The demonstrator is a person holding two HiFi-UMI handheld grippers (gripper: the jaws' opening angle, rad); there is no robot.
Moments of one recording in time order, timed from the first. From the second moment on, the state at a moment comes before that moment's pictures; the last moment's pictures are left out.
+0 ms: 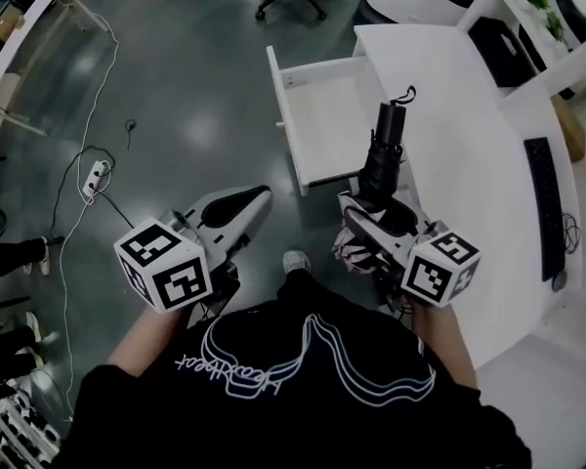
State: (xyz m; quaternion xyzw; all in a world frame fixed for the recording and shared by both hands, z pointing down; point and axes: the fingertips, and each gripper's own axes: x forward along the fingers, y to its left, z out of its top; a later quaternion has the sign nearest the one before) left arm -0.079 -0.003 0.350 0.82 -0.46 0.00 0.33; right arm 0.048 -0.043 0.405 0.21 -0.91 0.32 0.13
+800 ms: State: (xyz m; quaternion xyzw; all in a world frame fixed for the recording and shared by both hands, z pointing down) left arm -0.139 -0.106 0.367 0.82 -0.48 -0.01 0.32; right arm -0.018 -0.149 0.434 0.23 -0.90 0.33 0.18
